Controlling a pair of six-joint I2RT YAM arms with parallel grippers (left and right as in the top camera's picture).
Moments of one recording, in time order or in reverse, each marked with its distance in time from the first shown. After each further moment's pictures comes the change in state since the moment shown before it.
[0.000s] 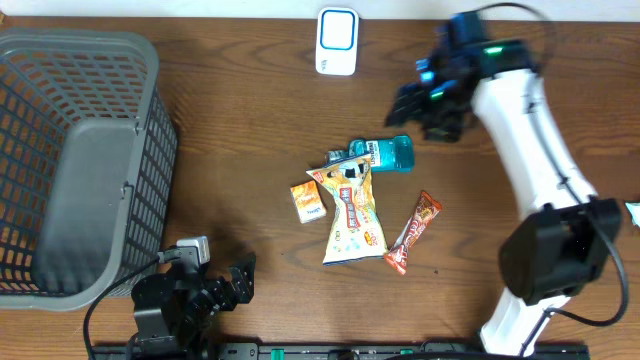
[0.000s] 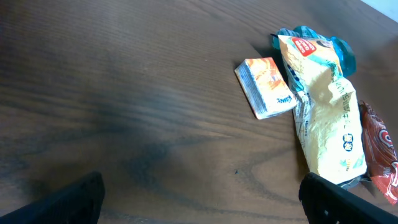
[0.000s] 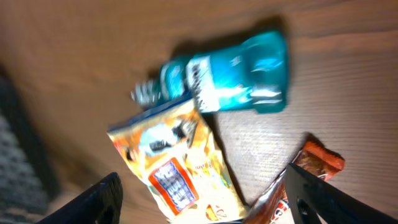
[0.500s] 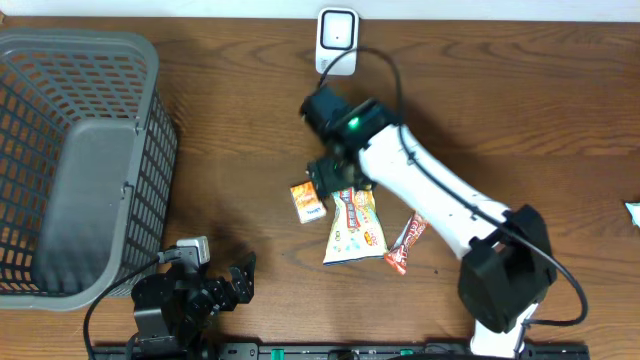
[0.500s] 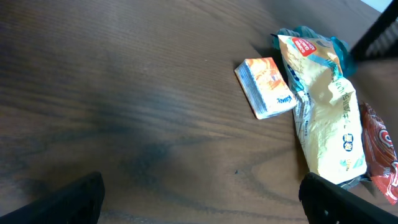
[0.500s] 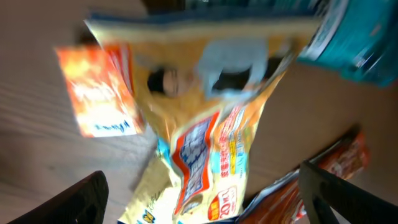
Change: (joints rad) left arm 0.000 0.000 0.000 0.000 0.000 0.000; right arm 0.464 0.000 -0.186 0.077 0.378 0.008
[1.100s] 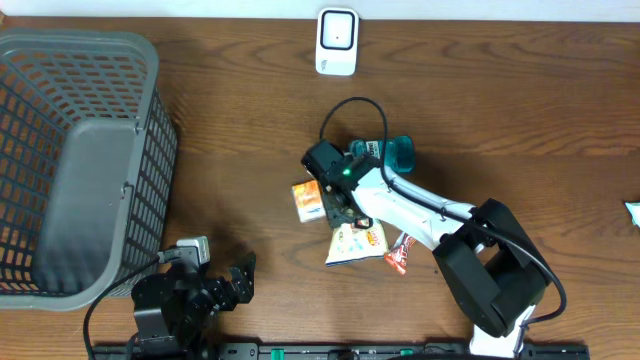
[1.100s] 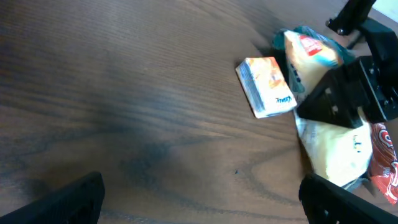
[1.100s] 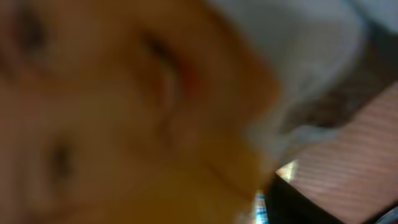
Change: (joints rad) left arm 0.000 0.000 0.000 0.000 0.000 0.000; right arm 0.042 0.000 -0.387 0.402 0.063 0.069
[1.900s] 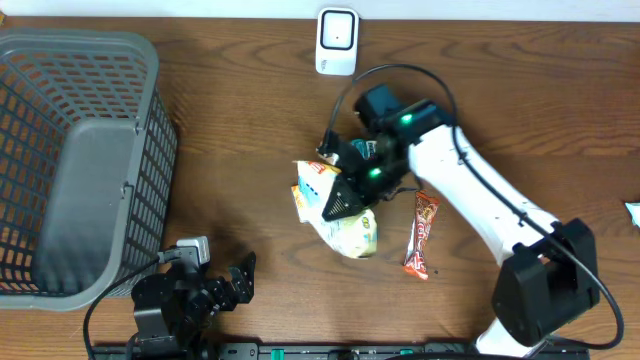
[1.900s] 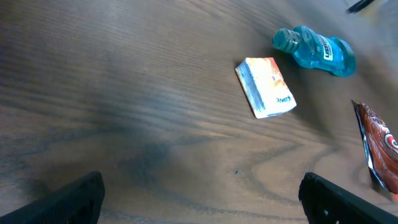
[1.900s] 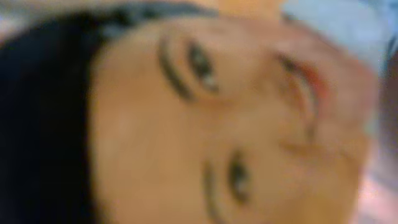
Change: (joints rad) left arm 0.000 0.000 0.000 0.000 0.000 0.000; right arm -0.230 -0.136 0.237 -0.460 -0.955 -0.601
